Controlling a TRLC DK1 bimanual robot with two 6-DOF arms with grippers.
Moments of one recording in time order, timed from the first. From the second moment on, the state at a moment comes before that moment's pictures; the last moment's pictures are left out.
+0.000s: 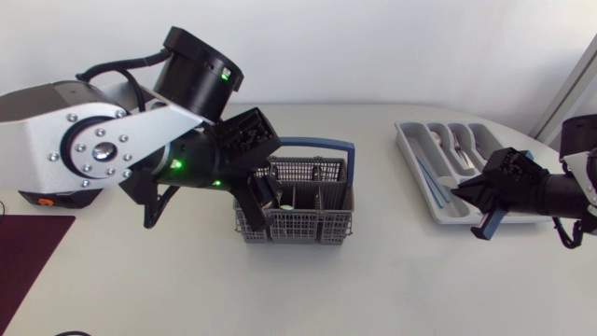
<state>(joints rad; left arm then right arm) -0.70 1.44 1.07 -0.44 -0.05 0.50 -0.29 1.34 0.69 -0.23 -0.50 -1.06</state>
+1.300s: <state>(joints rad) -0.75 1.45 1.00 -0.38 -0.10 0.56 -0.53 2.00 1.25 -0.45 -0.24 -1.79</state>
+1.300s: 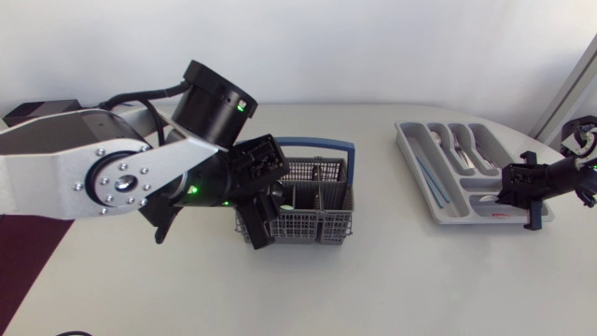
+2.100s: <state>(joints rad) -0.80 1.45 0.97 -0.37 -0.11 0.64 -0.54 1.70 1.00 -0.28 -0.41 -1.62</state>
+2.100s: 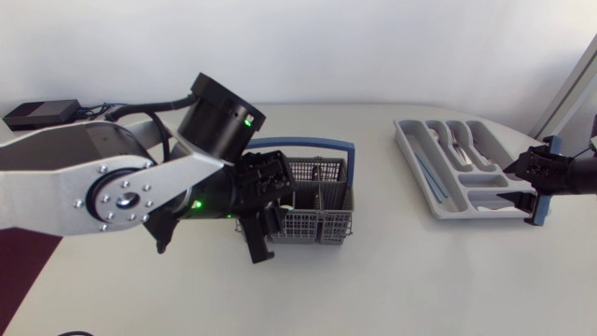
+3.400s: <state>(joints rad) -0.84 1.55 0.91 -0.17 -0.28 0.94 -0.17 1.14 0.51 -0.27 -0.49 -1.23</state>
